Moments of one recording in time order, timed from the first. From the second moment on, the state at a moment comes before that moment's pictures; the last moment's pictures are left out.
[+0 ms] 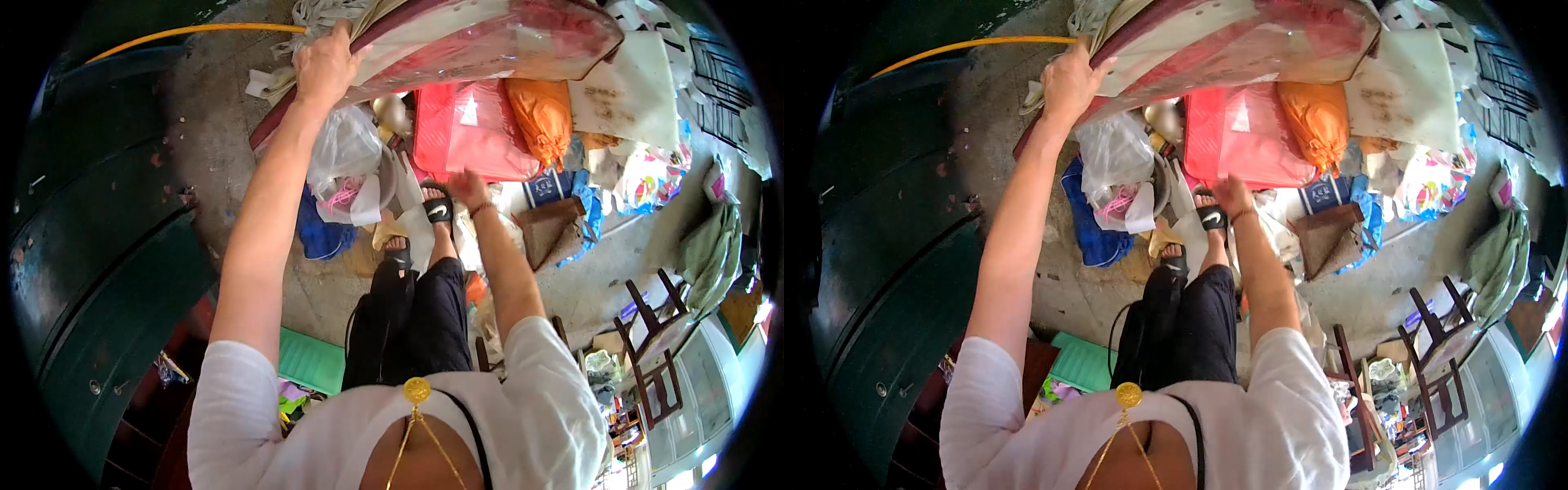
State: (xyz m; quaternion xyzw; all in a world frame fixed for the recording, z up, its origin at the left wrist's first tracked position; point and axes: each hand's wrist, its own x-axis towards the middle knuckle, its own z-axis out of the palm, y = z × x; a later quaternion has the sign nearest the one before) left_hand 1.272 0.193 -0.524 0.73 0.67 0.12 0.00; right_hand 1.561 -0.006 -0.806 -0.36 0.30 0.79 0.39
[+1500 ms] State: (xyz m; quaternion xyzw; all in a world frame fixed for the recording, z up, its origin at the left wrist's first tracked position) left_hand 1.168 -0.081 -0.185 0.57 0.79 0.22 -0.05; right_hand 1.739 -0.139 -0.326 -0.55 0.11 0.58 0.59
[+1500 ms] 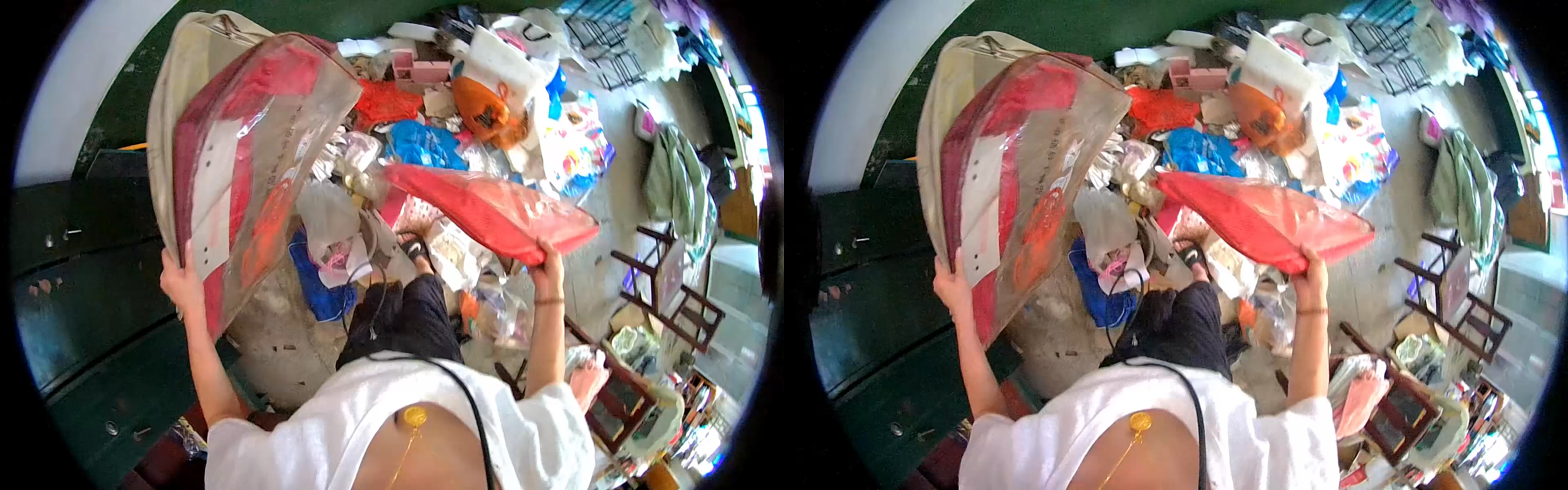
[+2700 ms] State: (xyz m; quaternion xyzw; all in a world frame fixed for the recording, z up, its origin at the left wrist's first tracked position) left_hand 1.387 -0.194 -0.453 0.90 0.32 0.12 0.28; right_hand 1.648 -0.286 -0.451 -0.45 0.24 0.67 0.54
